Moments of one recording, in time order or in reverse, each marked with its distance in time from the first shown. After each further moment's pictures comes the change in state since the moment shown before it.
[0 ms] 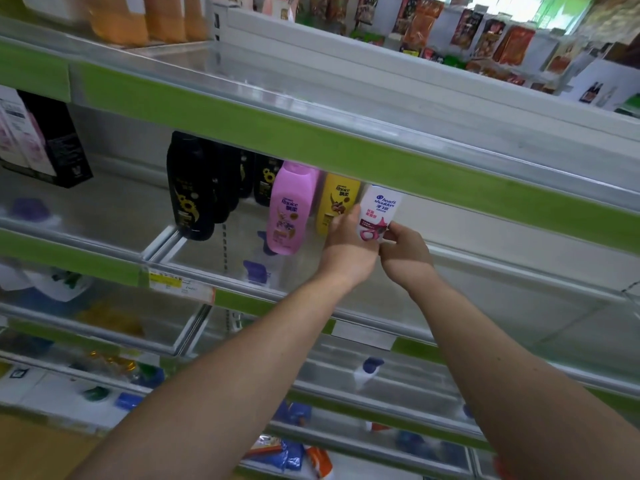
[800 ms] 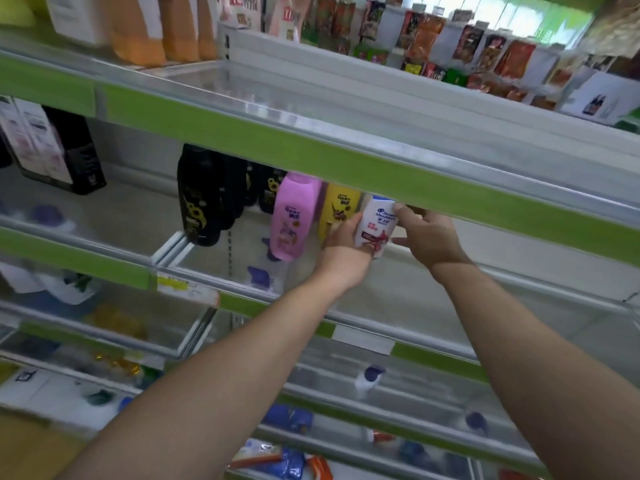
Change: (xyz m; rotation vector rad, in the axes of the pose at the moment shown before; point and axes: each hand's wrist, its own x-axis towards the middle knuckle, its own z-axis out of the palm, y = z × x) left_hand -0.007 0.004 -0.013 -0.121 -0.057 0.024; right_hand 0.015 -0.013 -0.042 0.215 0.086 0.025
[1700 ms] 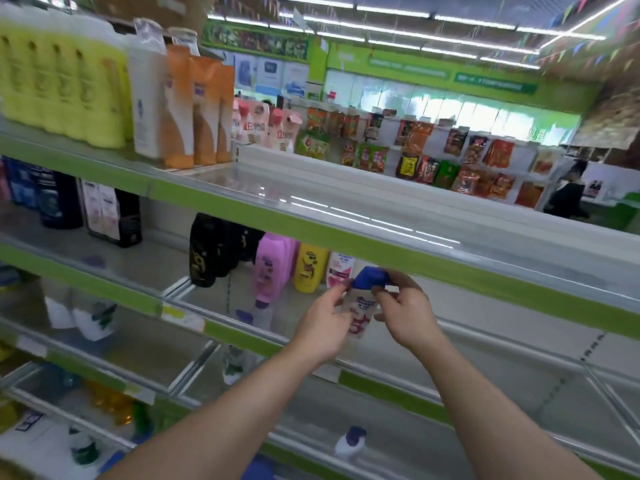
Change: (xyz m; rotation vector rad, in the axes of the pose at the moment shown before) left_hand -0.104 0.053 0.029 -0.072 0.059 0.019; right_hand -0.100 -0.006 -0.085 -0.014 -0.087 -0.254
